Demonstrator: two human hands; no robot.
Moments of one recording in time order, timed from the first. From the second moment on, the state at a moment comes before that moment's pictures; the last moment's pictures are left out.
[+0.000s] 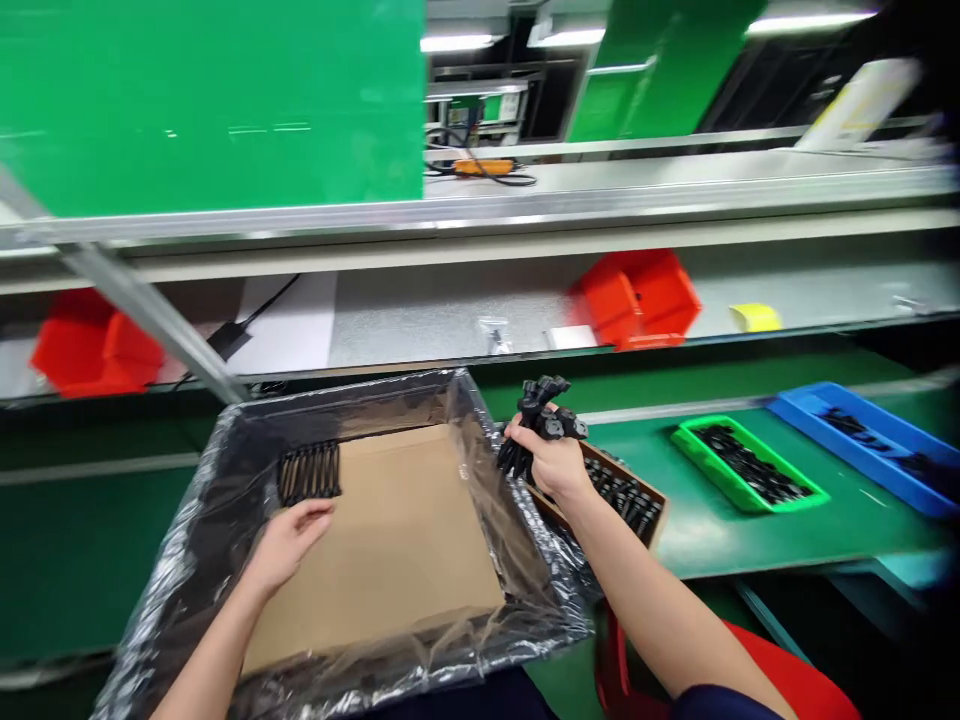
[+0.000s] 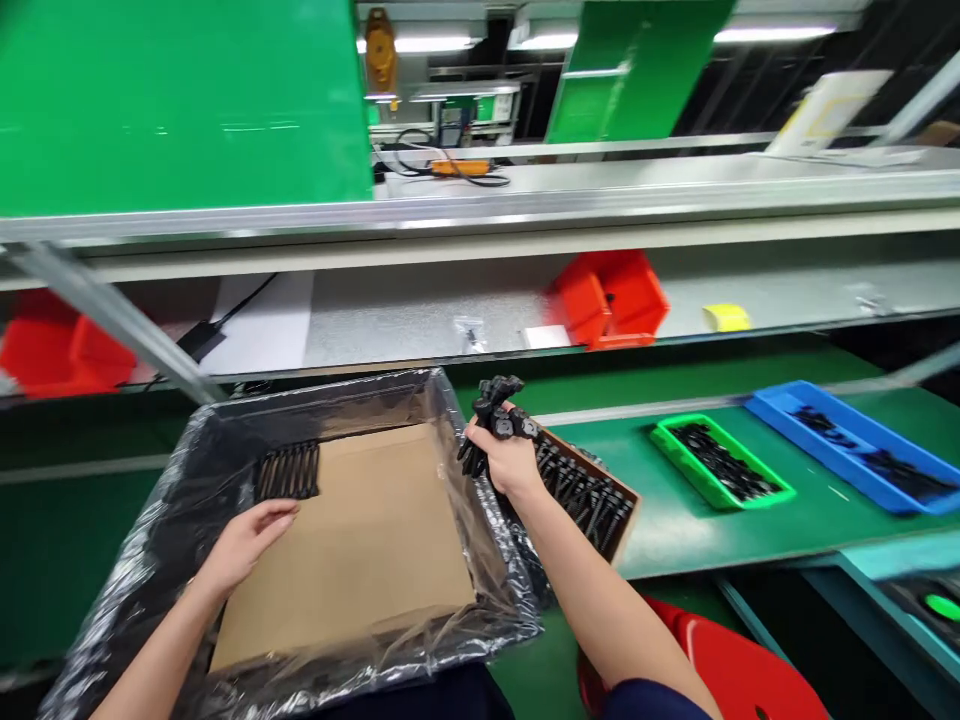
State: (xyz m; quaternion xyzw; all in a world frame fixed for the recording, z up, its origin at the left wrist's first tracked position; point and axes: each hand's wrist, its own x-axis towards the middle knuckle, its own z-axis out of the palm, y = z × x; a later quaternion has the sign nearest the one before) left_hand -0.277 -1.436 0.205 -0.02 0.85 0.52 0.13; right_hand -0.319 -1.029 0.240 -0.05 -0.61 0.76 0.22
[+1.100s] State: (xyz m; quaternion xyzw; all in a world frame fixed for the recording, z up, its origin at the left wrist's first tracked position) left_hand -0.275 -1.453 0.165 -0.02 0.68 0.72 0.13; right_hand -0.284 -1.325 0.150 -0.03 -0.63 0.75 -0.18
